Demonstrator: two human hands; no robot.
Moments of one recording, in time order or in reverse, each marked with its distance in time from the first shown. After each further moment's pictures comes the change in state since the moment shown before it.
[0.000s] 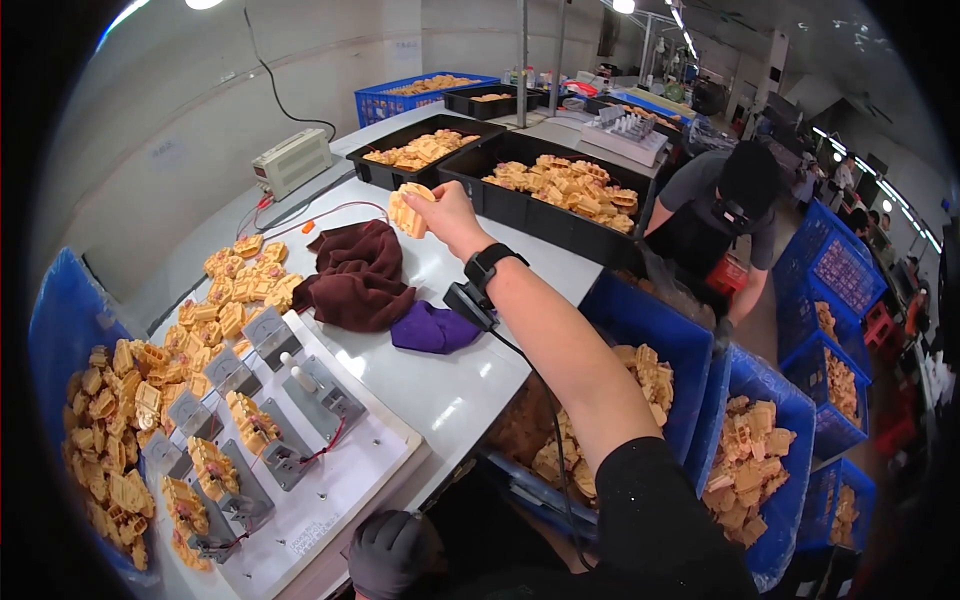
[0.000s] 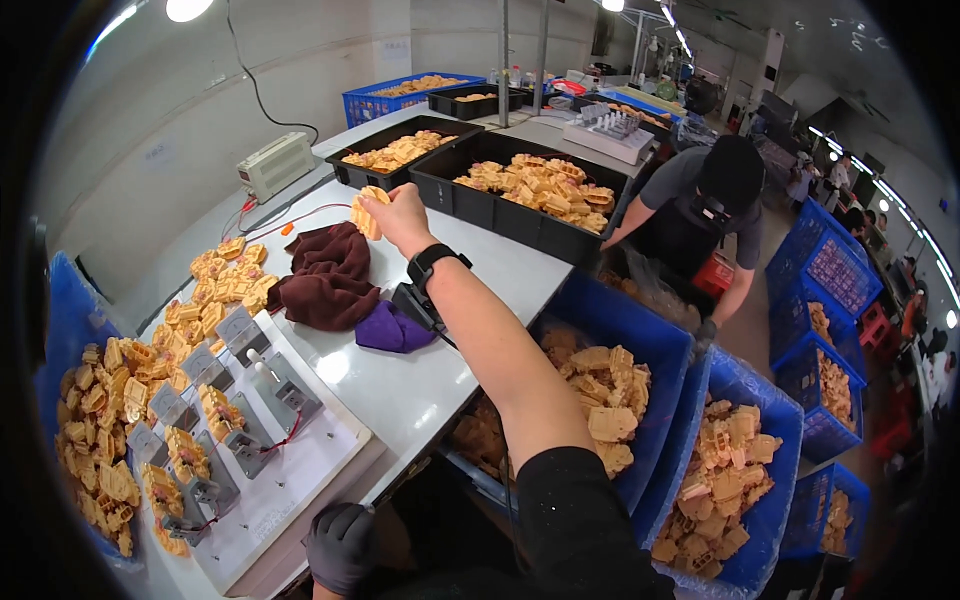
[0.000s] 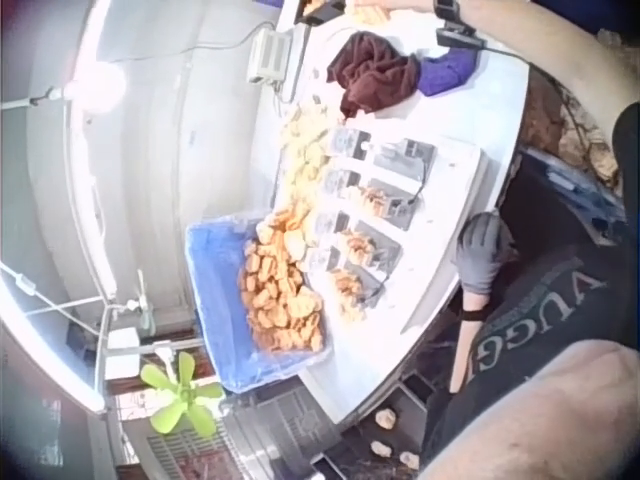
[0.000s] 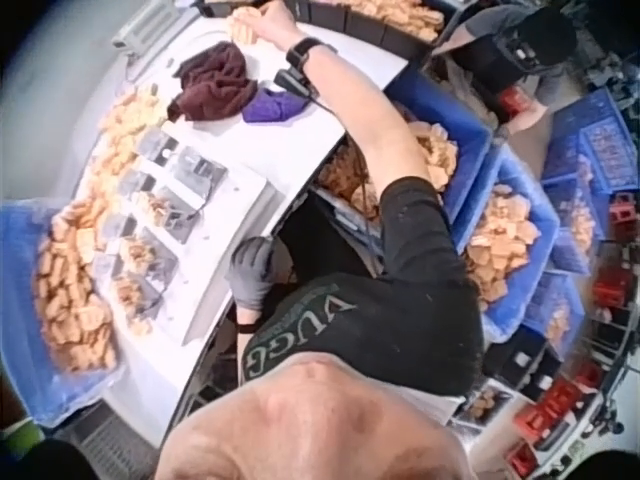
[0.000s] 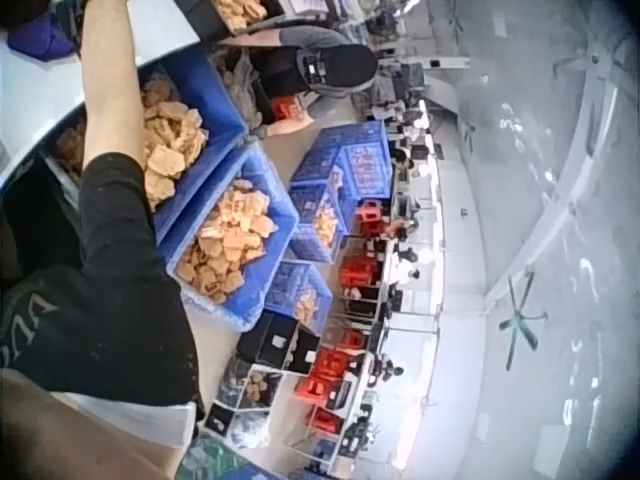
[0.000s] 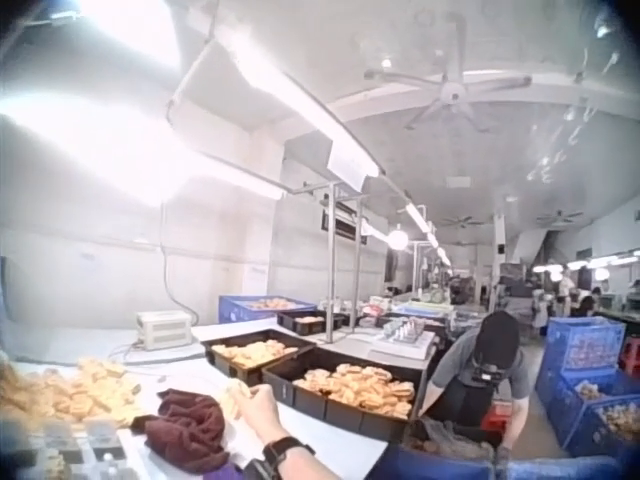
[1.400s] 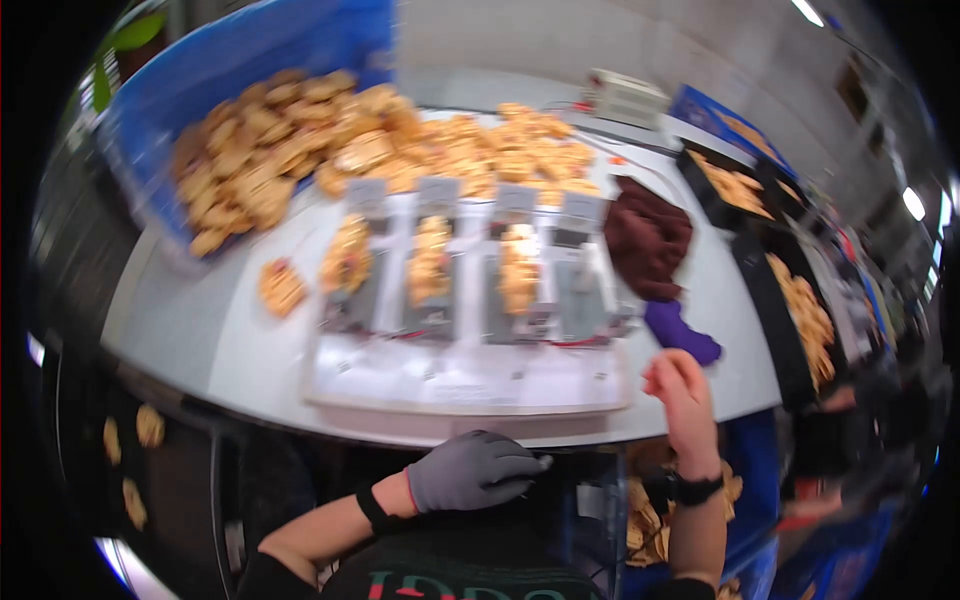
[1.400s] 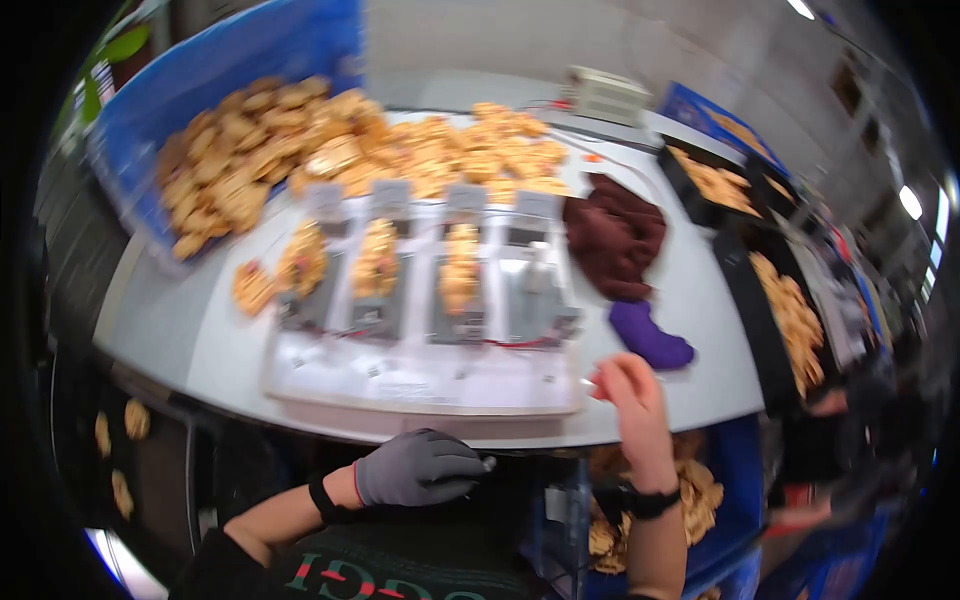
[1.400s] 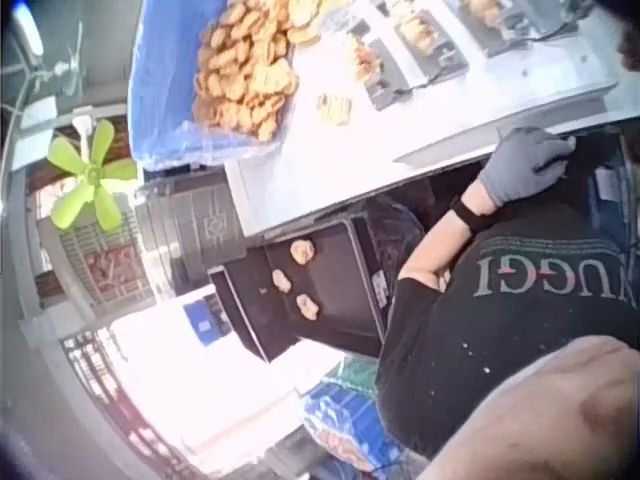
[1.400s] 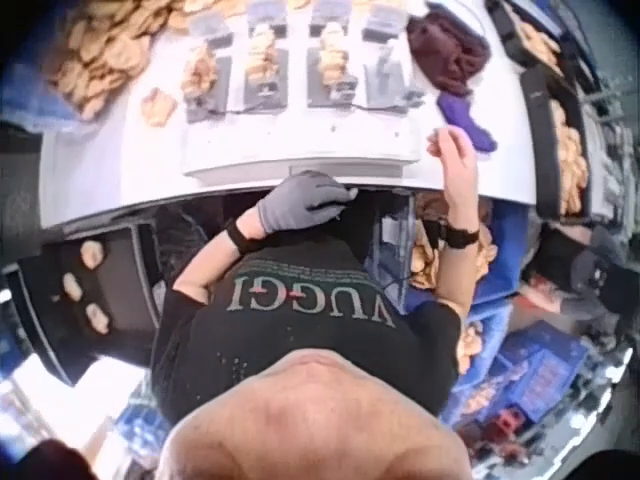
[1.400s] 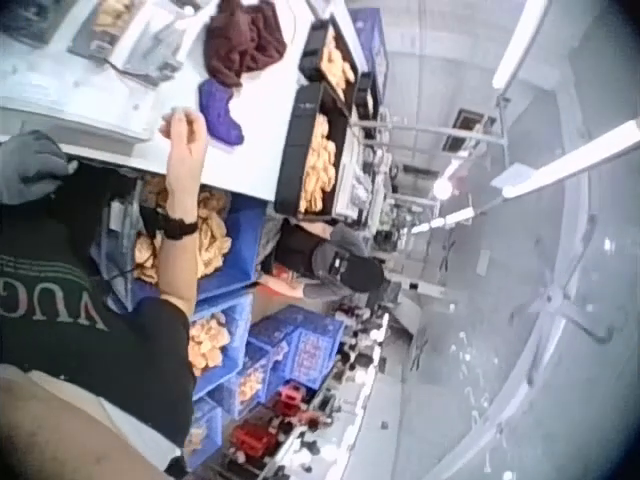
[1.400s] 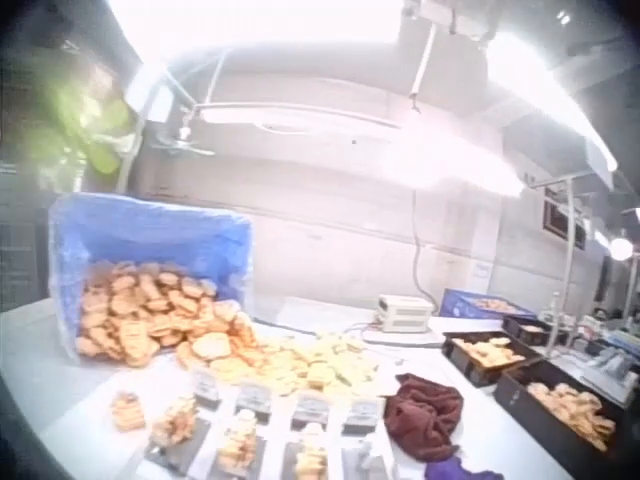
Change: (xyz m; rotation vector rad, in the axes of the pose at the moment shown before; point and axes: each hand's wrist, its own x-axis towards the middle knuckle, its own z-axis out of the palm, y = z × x) left_hand -0.027 -0.005 -0.026 -0.448 0.085 -0.201; right_hand -0.245 -0.034 -0.018 0.200 -0.704 0.204
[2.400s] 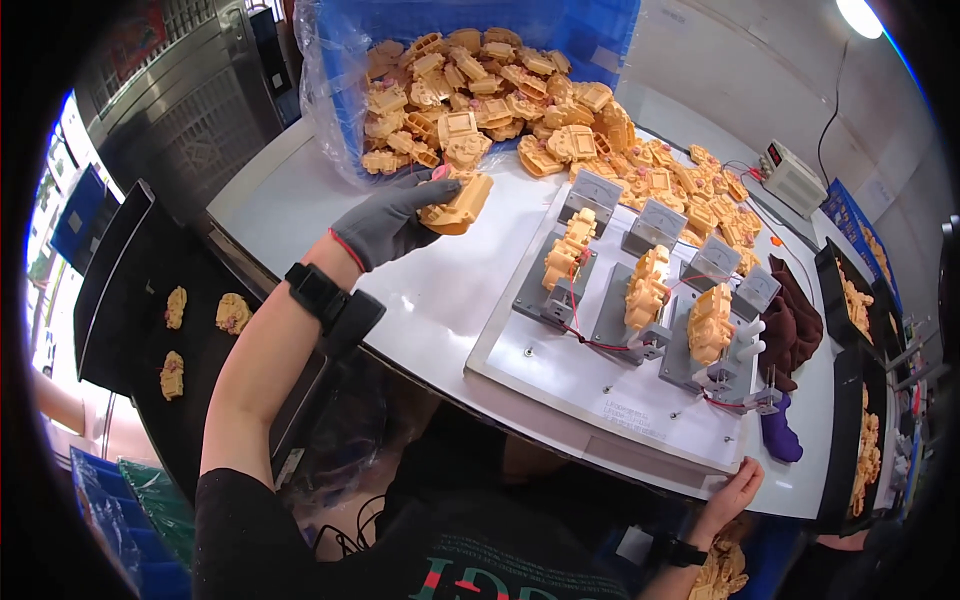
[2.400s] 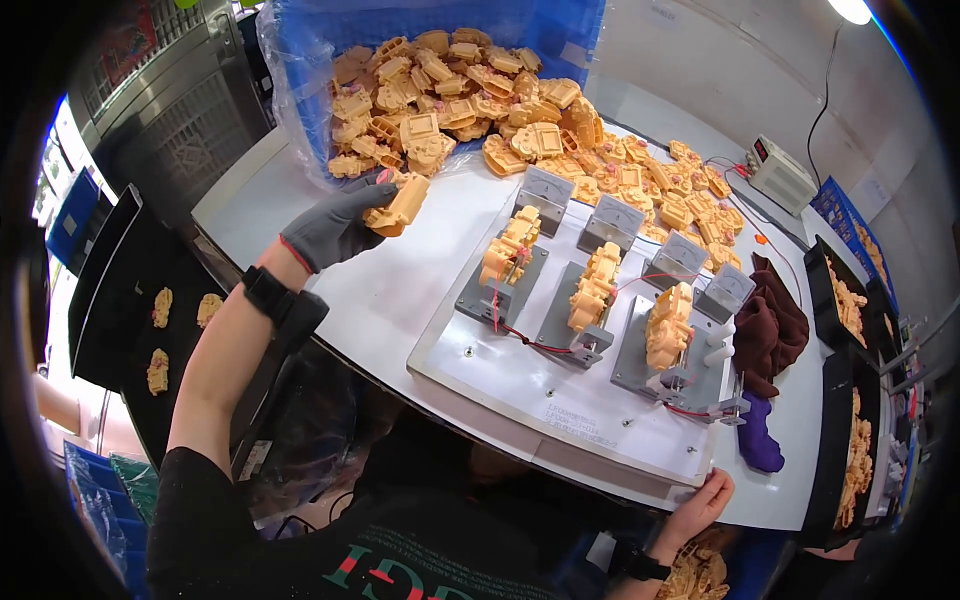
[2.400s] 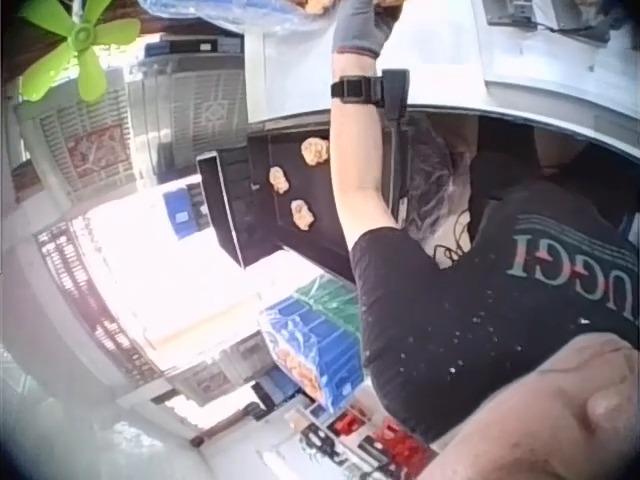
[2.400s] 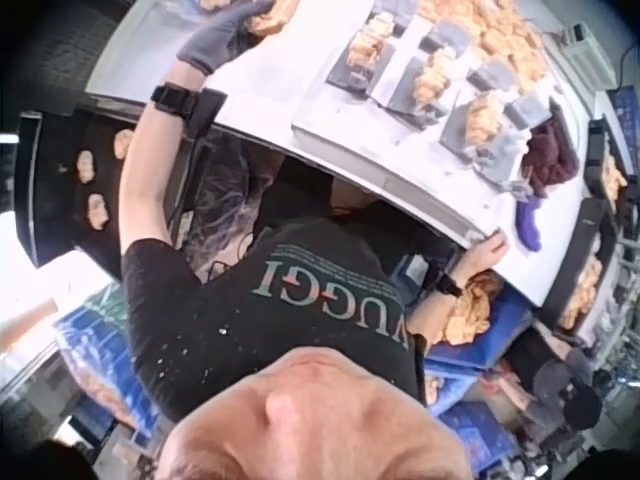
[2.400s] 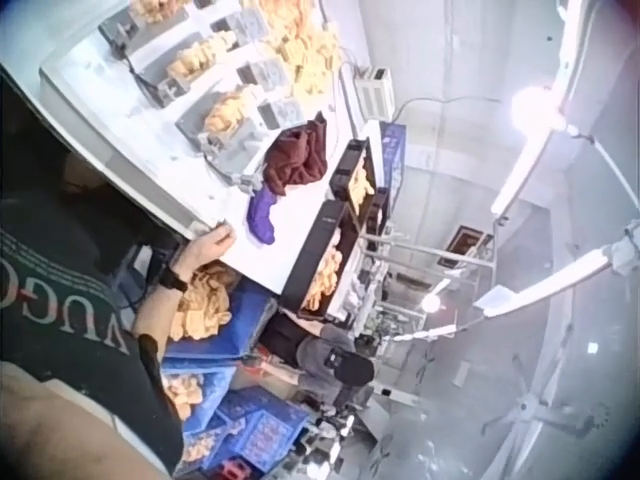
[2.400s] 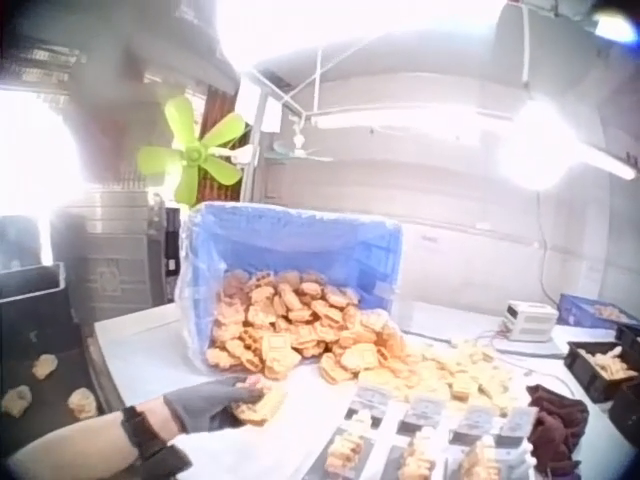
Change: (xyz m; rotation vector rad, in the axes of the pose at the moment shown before) left_hand -0.096 -0.024 -0.294 -0.739 0.847 -0.813; right_hand -0.014 0.117 0.004 -0.254 0.530 -0.278
